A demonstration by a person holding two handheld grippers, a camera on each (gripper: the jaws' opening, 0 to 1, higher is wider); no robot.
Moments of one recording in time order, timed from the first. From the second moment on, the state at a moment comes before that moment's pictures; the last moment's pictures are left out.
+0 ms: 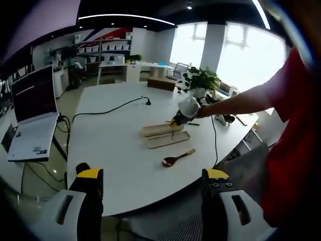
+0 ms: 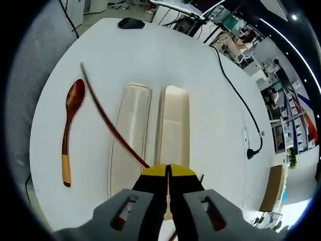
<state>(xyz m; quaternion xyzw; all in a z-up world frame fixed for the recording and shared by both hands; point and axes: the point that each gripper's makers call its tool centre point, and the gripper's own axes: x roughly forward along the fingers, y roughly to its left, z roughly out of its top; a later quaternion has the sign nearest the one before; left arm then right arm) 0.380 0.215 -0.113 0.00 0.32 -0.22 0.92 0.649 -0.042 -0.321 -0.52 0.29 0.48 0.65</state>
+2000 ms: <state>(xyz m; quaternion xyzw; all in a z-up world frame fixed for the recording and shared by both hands) 0.374 0.212 -0.113 0.00 0.31 -0.23 0.92 0.608 -0.073 -0.346 0.17 0.52 0.19 0.81</state>
